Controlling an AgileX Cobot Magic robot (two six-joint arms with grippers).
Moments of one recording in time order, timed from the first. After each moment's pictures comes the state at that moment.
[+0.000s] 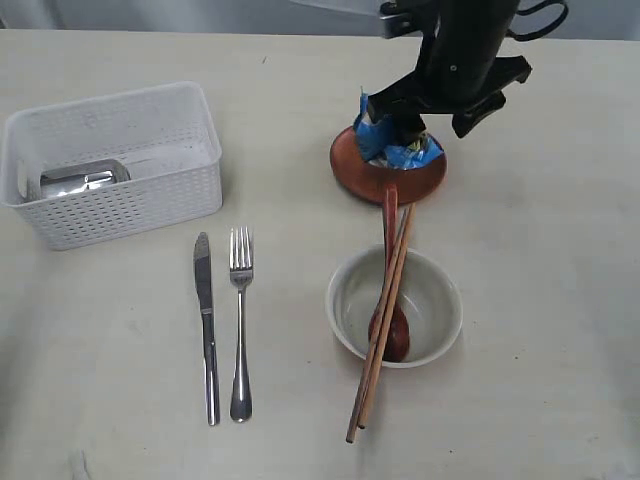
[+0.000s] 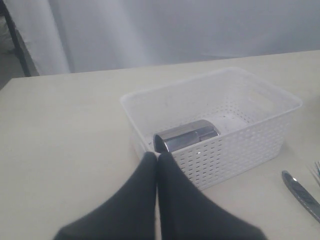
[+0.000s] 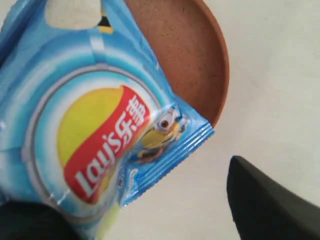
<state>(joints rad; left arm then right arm) -0.13 0.00 0.00 0.14 0.33 -0.09 0.41 2.02 -1.54 -0.09 0.99 0.08</state>
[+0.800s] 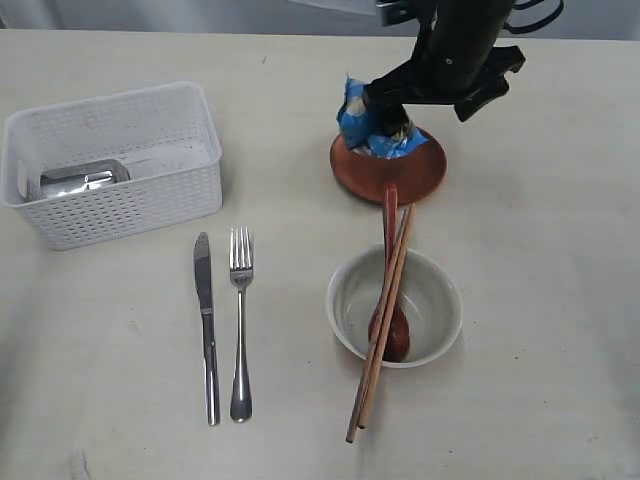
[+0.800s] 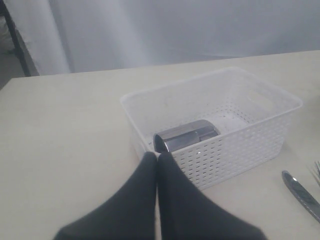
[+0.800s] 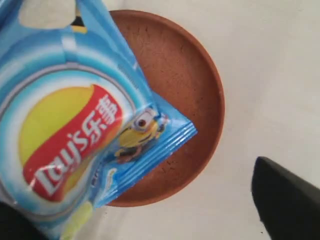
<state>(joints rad) -0.13 0.00 0.00 0.14 0.33 -0.09 0.41 2.02 -1.54 -0.09 0.91 0.08</state>
